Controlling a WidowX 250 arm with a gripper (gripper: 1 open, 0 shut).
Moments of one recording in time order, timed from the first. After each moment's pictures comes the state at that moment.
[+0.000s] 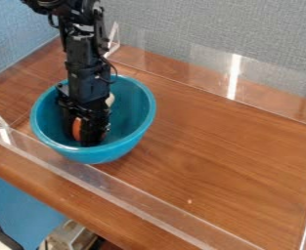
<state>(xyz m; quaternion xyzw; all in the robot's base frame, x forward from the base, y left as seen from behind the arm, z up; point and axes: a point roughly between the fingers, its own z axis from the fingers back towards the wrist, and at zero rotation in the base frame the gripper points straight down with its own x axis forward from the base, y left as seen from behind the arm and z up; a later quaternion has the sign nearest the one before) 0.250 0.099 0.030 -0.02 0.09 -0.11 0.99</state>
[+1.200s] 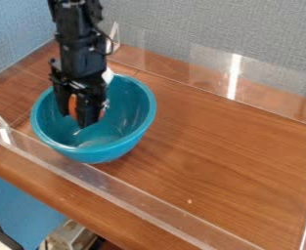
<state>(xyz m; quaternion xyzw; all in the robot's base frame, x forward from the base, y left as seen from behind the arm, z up) 0.246 0.090 0.082 -0.01 0.05 -0.10 0.99</state>
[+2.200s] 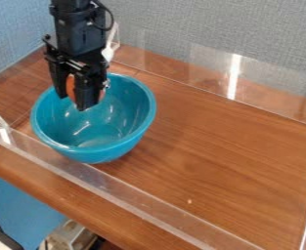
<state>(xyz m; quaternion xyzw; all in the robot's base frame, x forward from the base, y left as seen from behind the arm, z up) 0.242 0.084 0.111 0.00 0.03 -0.09 1.00</state>
